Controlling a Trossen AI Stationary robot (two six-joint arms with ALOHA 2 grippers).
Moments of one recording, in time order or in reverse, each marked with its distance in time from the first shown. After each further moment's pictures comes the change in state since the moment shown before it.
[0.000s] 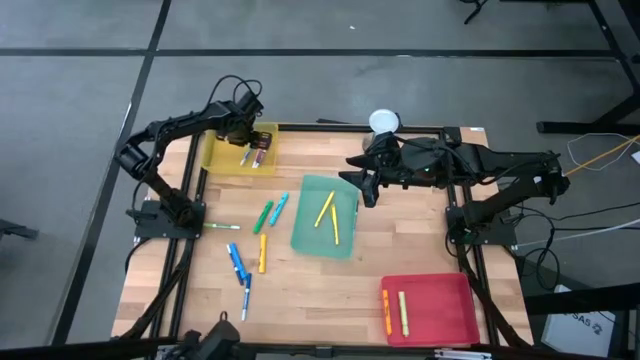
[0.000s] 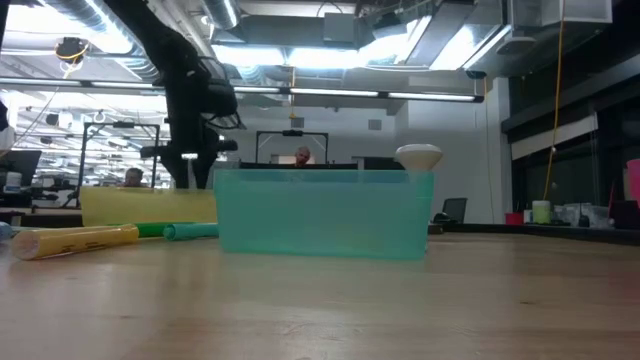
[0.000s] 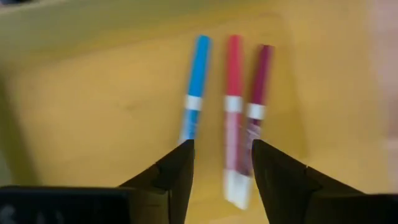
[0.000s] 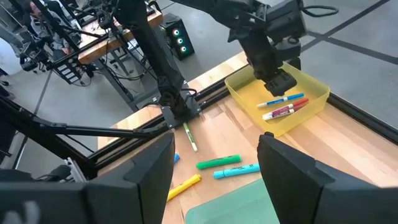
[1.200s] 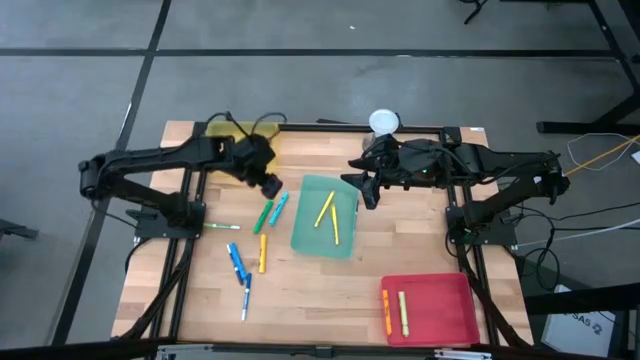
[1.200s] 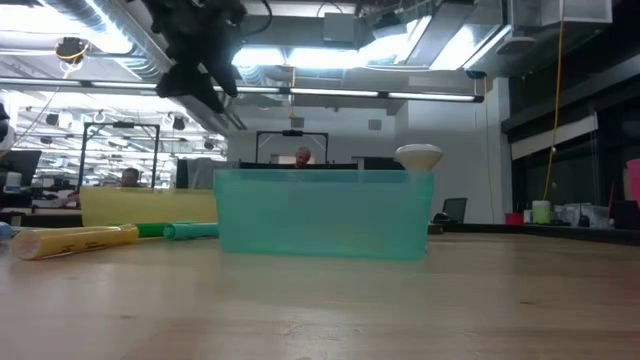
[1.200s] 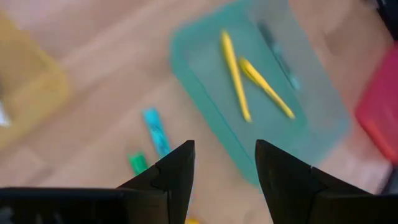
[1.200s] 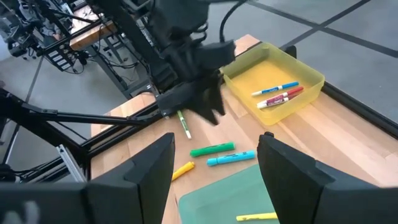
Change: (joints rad) left arm -0.643 -0.374 0.000 -0.045 0.142 -0.210; right arm 0.001 0.000 0.000 -0.056 -0.010 0.001
